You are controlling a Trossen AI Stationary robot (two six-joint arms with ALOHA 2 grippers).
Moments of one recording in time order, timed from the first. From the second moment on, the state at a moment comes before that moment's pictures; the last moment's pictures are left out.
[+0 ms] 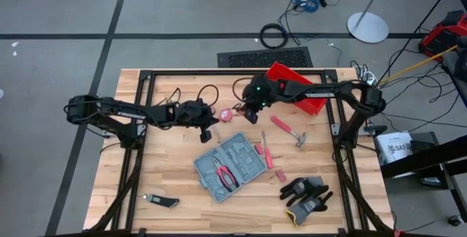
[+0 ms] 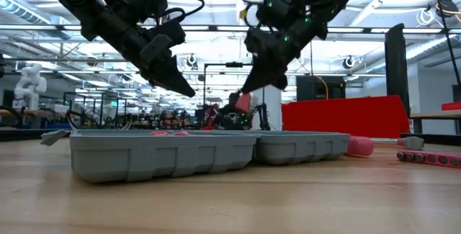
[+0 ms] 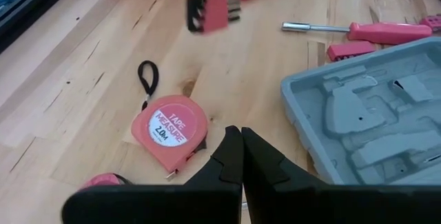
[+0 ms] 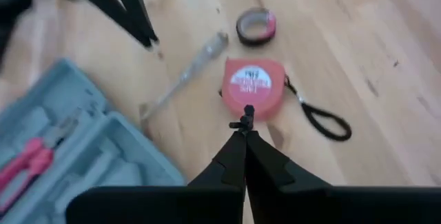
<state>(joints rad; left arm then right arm) 0.17 1.35 0.58 0.15 -0.03 -0.07 -0.36 1.71 1.12 -0.20 -0.26 0.14</state>
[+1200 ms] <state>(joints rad) 0.06 0.76 0.58 0.00 -0.58 0.16 0.08 1.98 1.10 0.57 -0.30 0.96</state>
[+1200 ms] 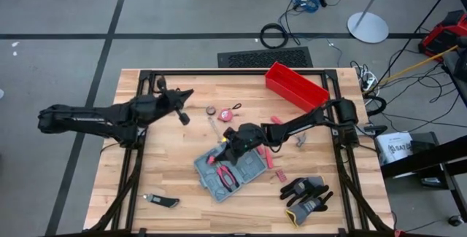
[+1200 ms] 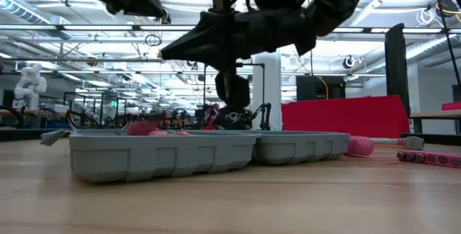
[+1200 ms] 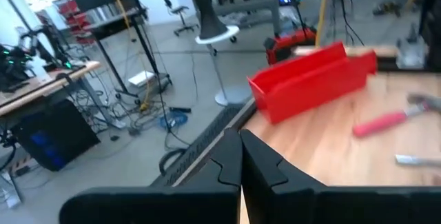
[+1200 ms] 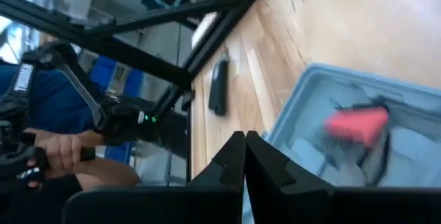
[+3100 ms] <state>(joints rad) -0.33 1.43 0.63 -0.17 -0.16 -0.52 0.13 2.16 1.45 -0.08 -0.16 0.38</state>
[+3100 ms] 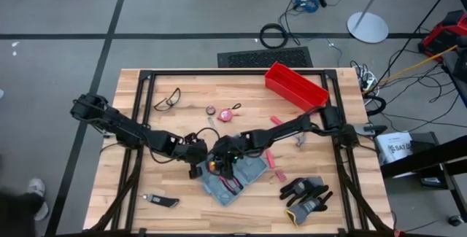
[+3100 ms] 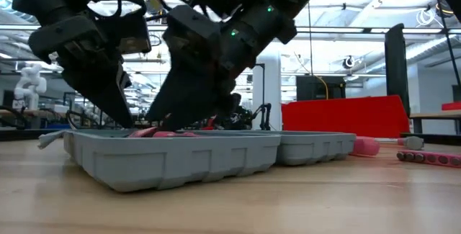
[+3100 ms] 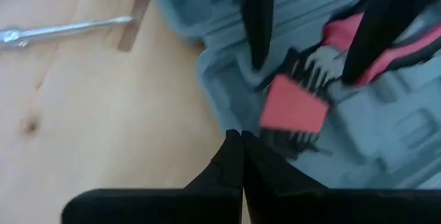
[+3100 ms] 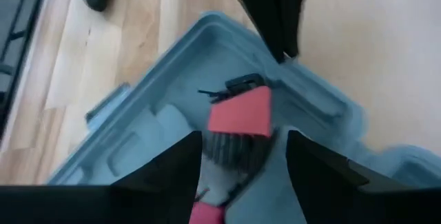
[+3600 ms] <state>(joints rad) -0.33 1.43 0.63 -0.17 -0.24 -0.52 0.16 2.22 1.51 -0.08 -0.13 0.36</state>
